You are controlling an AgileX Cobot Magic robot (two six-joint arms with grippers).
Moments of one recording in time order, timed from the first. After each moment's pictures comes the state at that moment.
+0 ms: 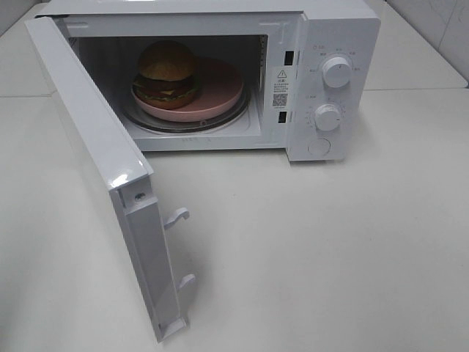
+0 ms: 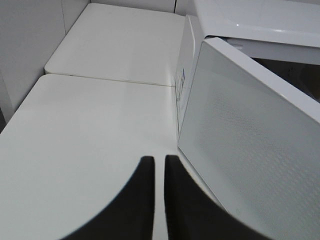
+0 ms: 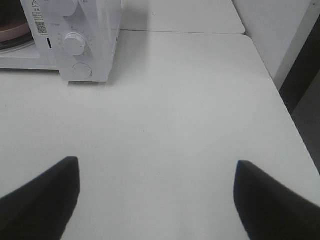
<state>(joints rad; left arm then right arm) 0.05 0.31 -0.51 -0.15 0.61 0.02 0.07 0.00 -0.49 -0.14 0.97 0.07</state>
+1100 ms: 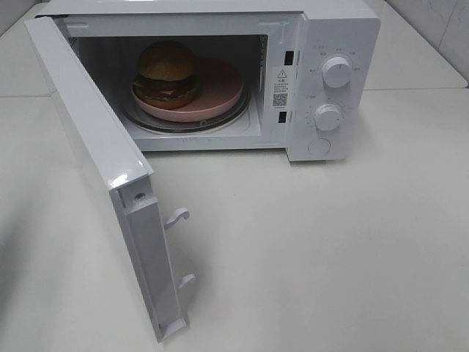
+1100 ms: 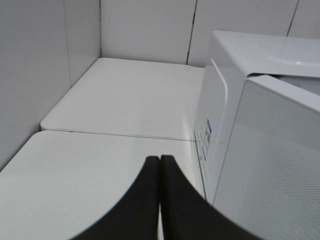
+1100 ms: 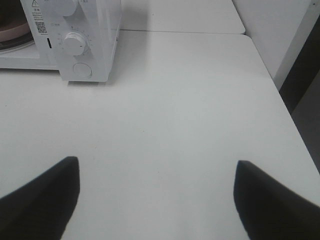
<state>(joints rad) 0.05 0.97 -0.23 0.06 -0.56 -0.12 0.07 0.00 -0.49 -0.14 0.97 0.07</state>
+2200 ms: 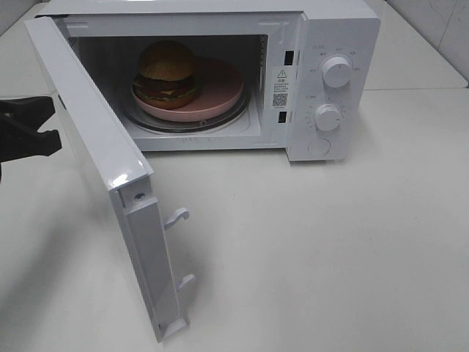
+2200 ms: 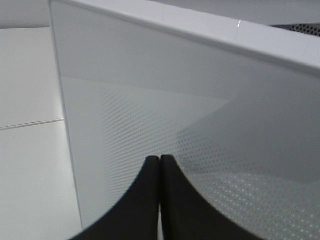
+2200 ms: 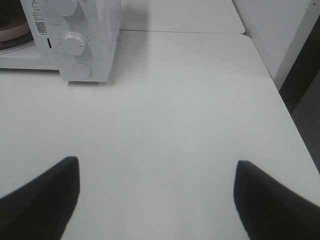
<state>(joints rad) -0.18 1.56 -0.40 0.28 -0.90 -0.20 0.07 0.00 -0.49 -0.14 0.97 0.07</state>
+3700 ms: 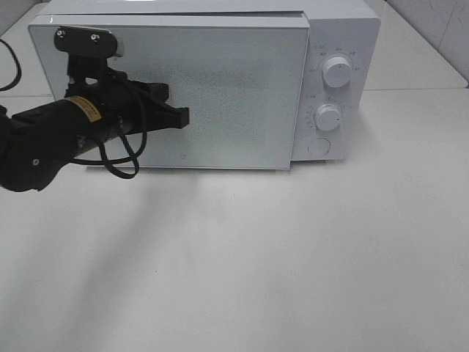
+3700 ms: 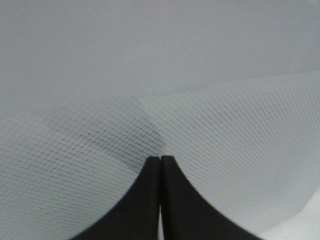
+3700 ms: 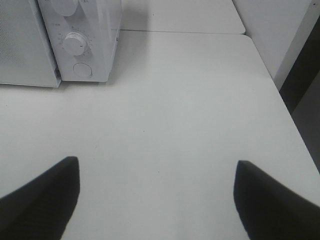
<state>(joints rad) -0.54 1.89 -0.83 -0.08 -0.73 -0.03 0.07 0.00 -0.49 -0.14 0.97 0.07</state>
